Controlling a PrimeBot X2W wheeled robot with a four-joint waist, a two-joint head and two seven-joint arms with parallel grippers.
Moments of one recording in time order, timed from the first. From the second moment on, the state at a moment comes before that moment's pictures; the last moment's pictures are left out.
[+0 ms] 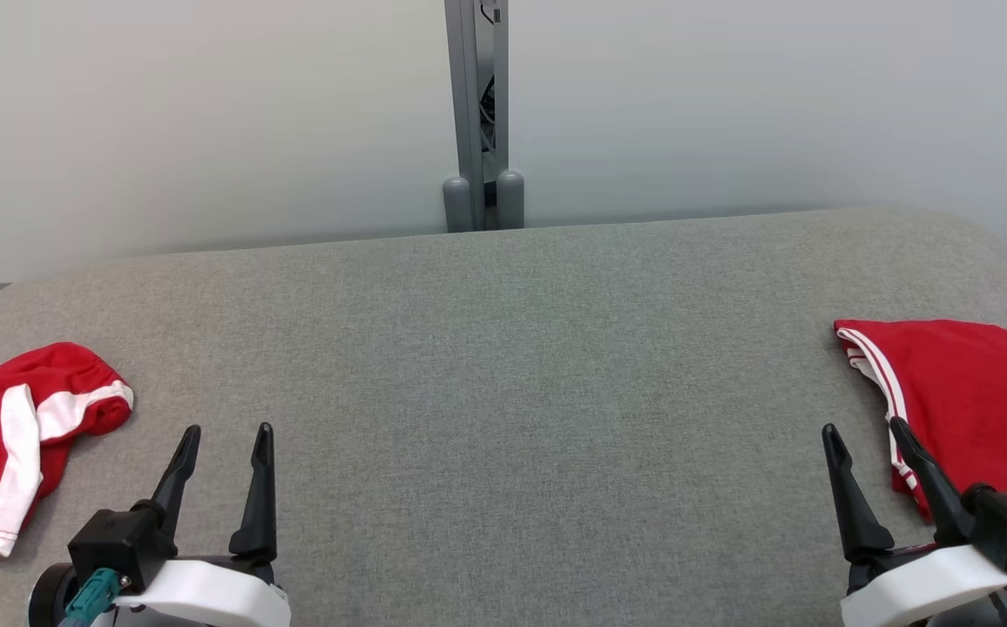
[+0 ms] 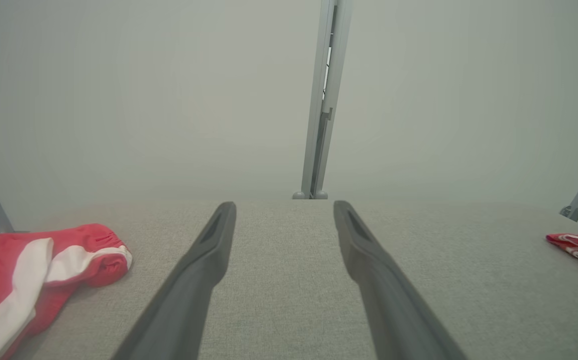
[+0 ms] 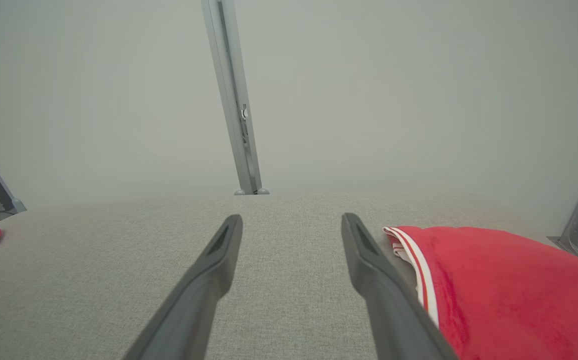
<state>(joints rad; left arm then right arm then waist) 0.02 0.25 -0.22 0.07 -0.42 0.15 -0.19 0.02 -0.09 0.02 0.09 0.22 0.13 -0.11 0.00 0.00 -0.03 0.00</state>
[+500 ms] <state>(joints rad) 0.01 0.25 -0.23 0.11 -0.44 0.15 -0.19 0.03 -0.08 0.01 0.07 0.21 0.13 -0.10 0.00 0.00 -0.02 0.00</state>
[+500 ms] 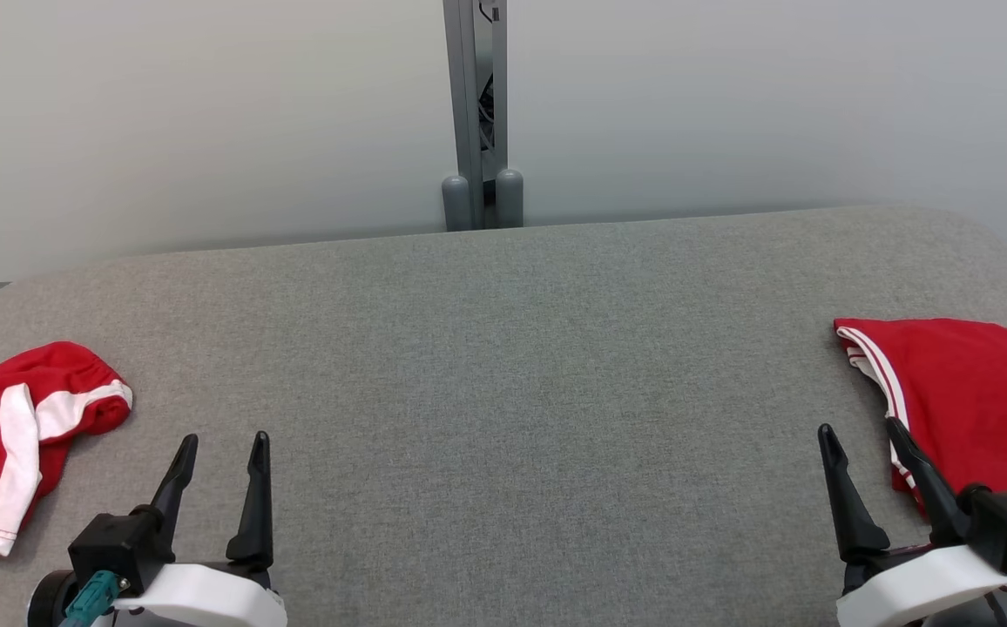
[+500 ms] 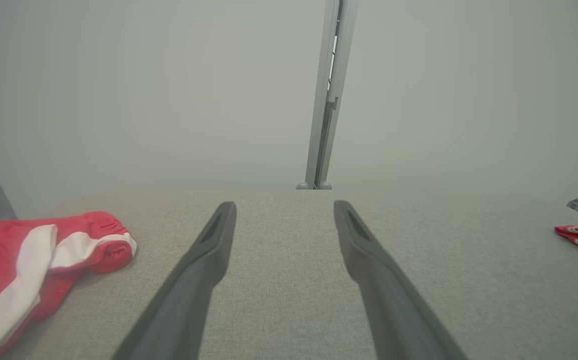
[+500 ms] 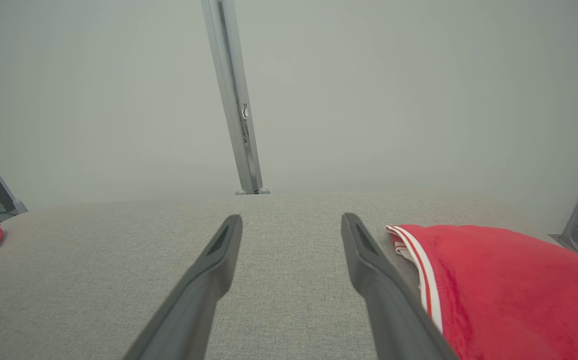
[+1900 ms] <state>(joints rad) -0.02 0.30 -0.19 0.09 -0.45 0.19 -0.22 0.01 -0.07 0.08 0.08 0.23 0.13 -0.11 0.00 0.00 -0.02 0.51</state>
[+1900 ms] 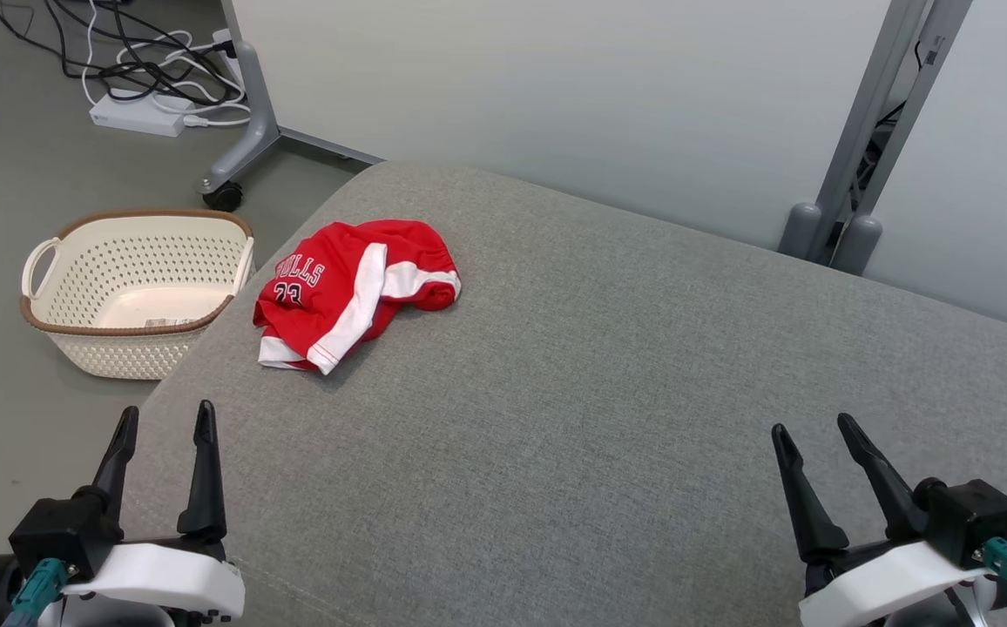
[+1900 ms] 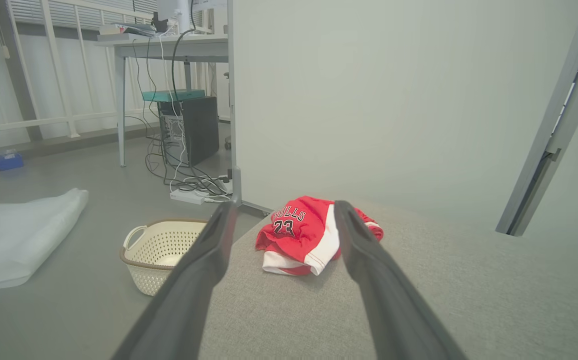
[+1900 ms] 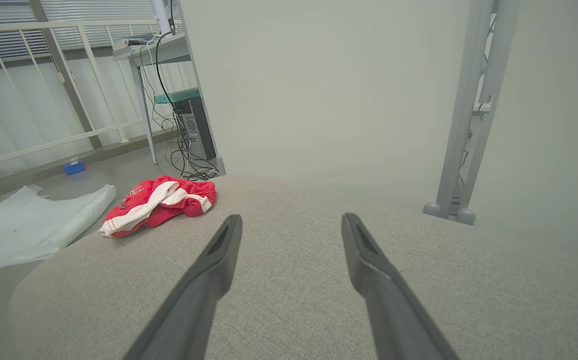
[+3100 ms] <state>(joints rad) -0.55 0.38 -0.19 0.22 -0.44 0.13 -0.06 -0.03 -0.10 0.10 0.04 0.23 0.13 -0.09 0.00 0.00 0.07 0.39</state>
